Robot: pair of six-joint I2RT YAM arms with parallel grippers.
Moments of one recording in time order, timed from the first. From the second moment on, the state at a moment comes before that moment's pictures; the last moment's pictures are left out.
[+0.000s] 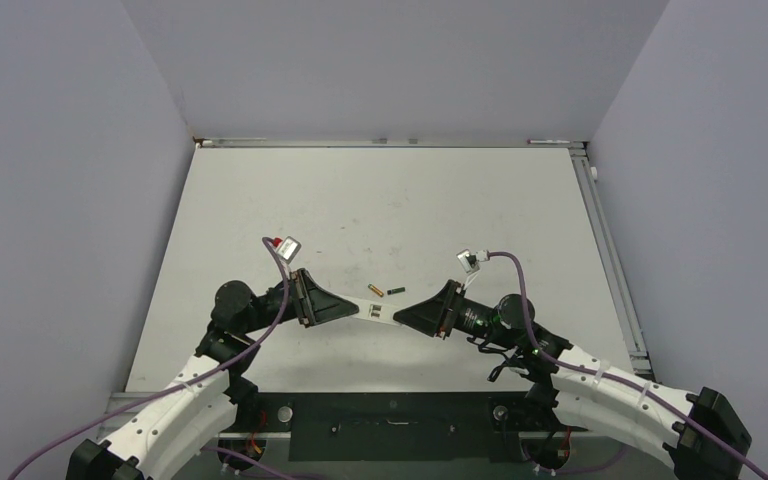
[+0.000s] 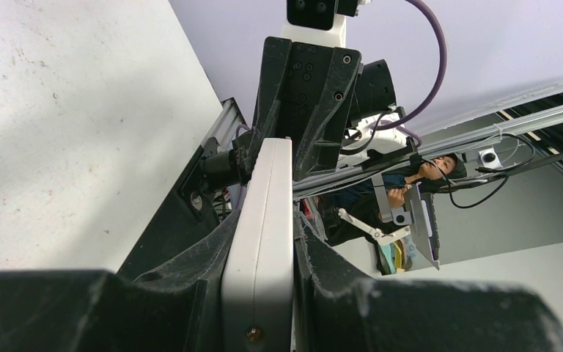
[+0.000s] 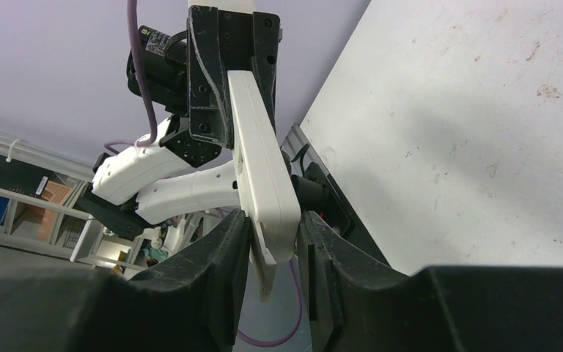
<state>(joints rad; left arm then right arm) -0.46 0.67 0.27 0.50 0.79 -1.28 0.88 0.76 0.29 0.50 -0.32 1.06</state>
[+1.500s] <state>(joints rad) -0.46 0.72 0.31 0.37 0.81 -1.17 0.88 0.68 0.30 0.32 -0.28 1.00</state>
